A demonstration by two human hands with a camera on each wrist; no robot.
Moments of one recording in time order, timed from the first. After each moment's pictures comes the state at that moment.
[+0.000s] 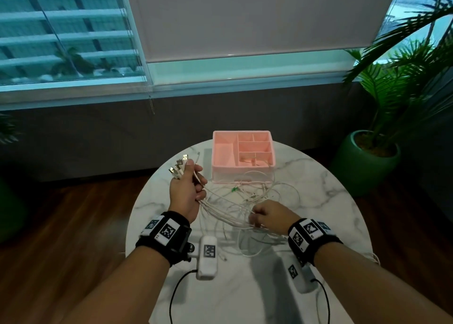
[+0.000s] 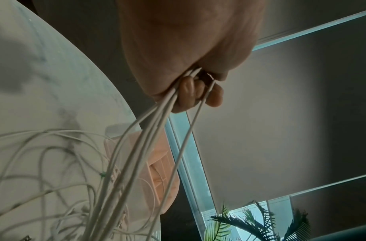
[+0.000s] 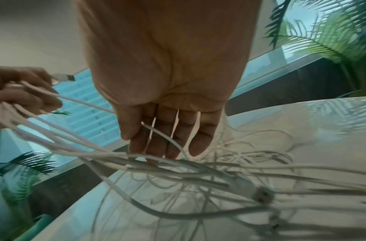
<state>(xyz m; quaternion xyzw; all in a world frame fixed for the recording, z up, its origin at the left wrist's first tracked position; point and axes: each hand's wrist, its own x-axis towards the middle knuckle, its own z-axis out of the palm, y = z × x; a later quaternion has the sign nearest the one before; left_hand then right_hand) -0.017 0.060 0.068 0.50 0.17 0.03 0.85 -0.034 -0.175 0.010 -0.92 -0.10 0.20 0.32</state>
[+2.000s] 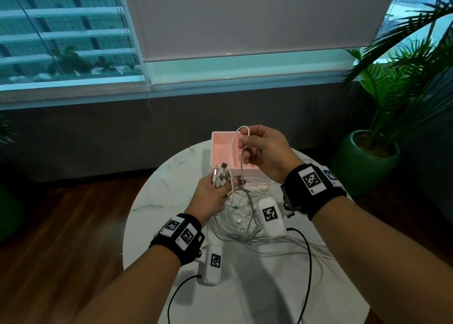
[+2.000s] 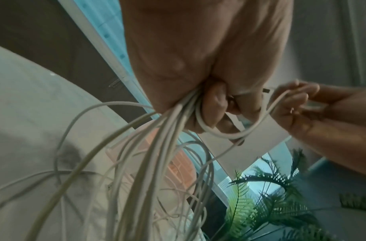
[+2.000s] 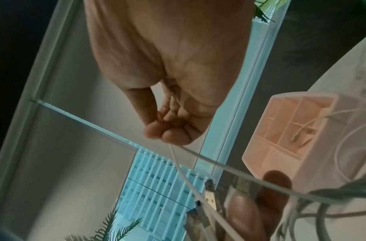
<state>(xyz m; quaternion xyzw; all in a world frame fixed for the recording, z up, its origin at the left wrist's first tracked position) -0.015 0.026 0.054 0.66 -0.01 -0.10 0.74 0.014 -0.135 0.155 -0.61 -0.02 0.07 0.79</state>
